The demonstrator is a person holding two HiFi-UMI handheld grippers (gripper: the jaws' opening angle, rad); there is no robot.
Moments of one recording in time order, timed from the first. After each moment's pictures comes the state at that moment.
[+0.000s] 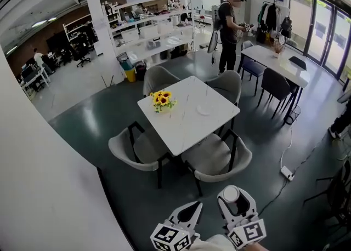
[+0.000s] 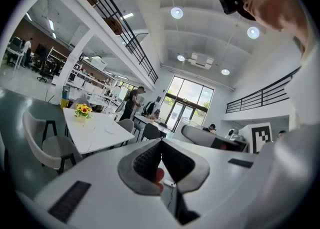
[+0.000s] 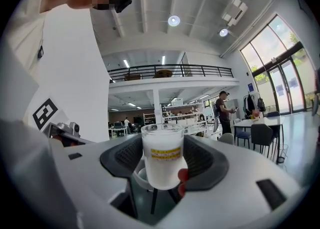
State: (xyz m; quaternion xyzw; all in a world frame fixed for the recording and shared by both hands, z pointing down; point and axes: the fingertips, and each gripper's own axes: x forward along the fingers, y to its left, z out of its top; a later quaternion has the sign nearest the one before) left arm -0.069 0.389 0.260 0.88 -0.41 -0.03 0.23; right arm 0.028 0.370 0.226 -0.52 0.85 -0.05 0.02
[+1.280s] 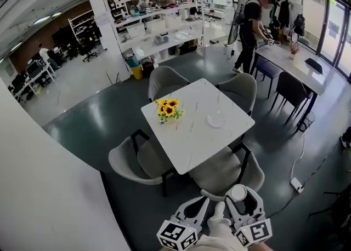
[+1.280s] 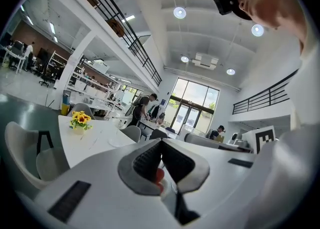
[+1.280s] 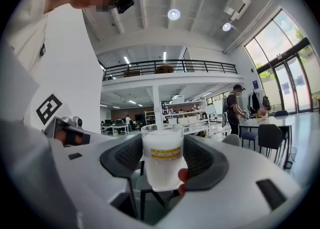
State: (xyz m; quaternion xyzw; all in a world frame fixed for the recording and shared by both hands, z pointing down) left arm -0.065 0.196 0.267 0.87 -0.43 -0.04 0.22; right arm 0.036 0.183 0.244 -0.51 0.86 -0.05 0.01
